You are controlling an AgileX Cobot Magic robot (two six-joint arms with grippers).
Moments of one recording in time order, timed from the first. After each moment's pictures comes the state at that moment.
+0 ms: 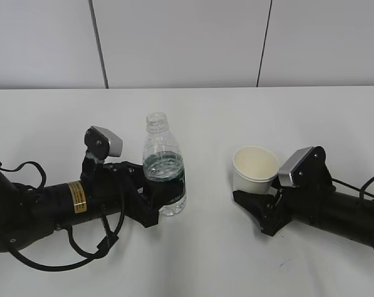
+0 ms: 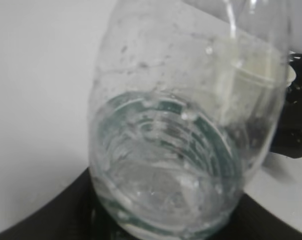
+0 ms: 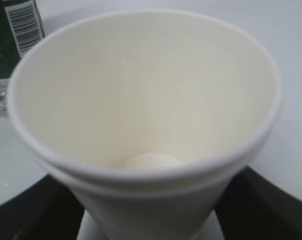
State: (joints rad) left arm -0.41 2.13 -0.70 0.70 -1.13 -0.40; right arm 0.06 2.19 -0.61 -0.69 -1.15 -0.01
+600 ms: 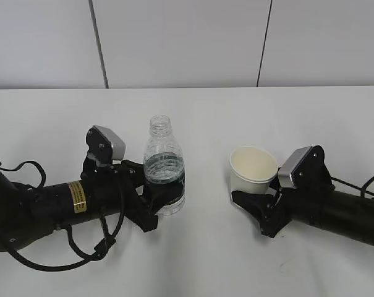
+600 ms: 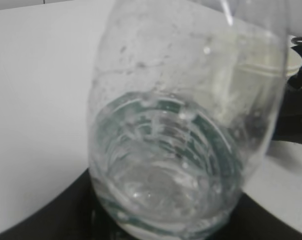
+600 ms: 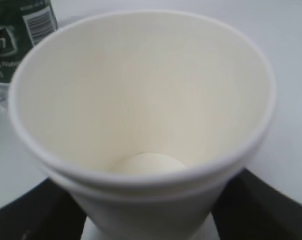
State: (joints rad) left arm -0.41 2.13 -0.70 0.70 -1.12 -0.30; right arm 0.06 2.17 -0.61 -0.74 -1.15 -0.01
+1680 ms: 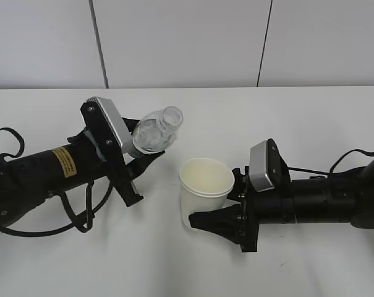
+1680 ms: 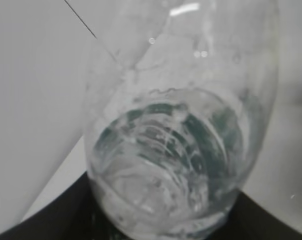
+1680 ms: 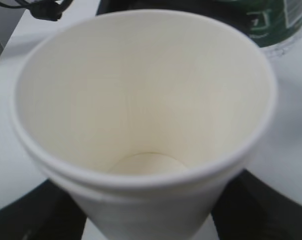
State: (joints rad) left arm -0.41 1.95 -0.70 0.49 -0.98 0.45; right arm 0.17 2.15 -0.79 -1.21 -1.15 0.32
